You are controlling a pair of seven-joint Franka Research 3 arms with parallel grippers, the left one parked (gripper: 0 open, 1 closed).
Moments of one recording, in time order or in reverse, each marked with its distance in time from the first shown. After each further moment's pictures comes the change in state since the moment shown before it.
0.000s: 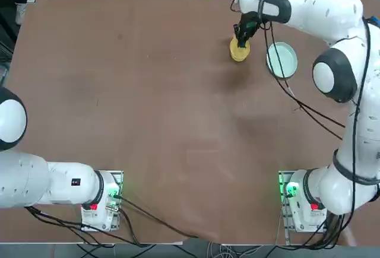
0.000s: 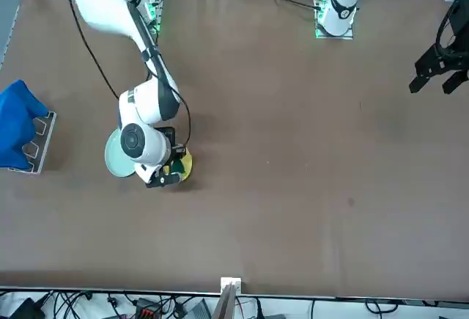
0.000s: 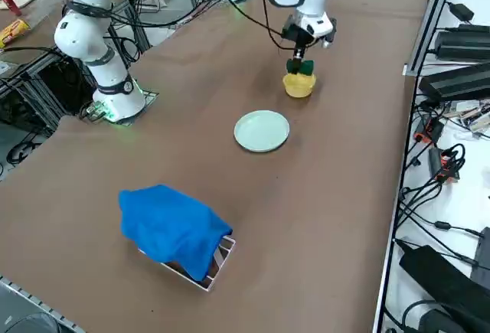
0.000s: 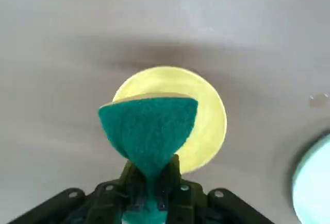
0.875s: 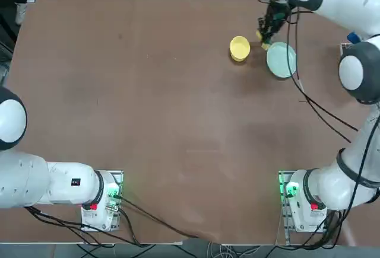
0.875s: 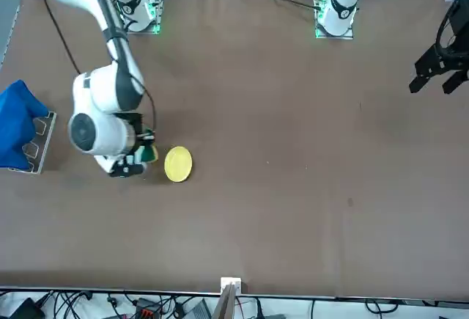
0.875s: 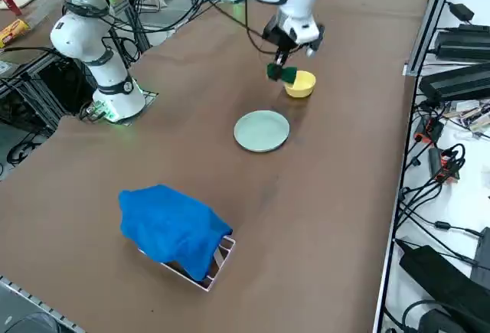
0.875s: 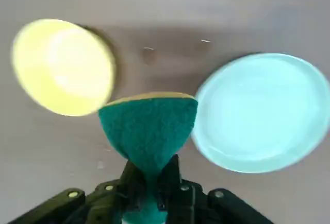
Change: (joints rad) arm -0.183 -0.173 -0.026 -0.173 -0.036 -0.110 -0.120
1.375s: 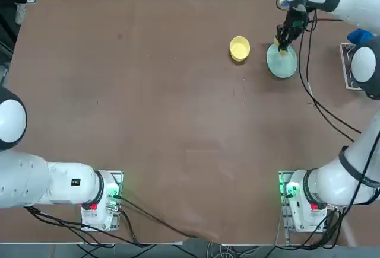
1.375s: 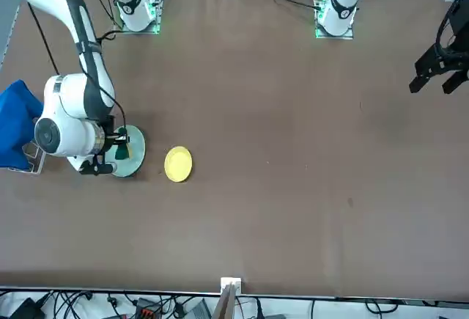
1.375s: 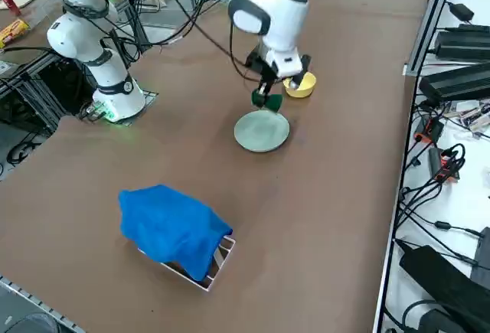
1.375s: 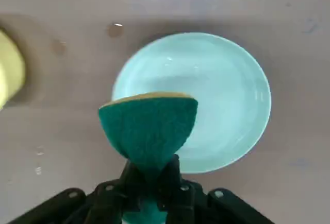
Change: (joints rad) arm -0.128 -0.012 0.000 -0.150 -0.019 0.136 -0.080
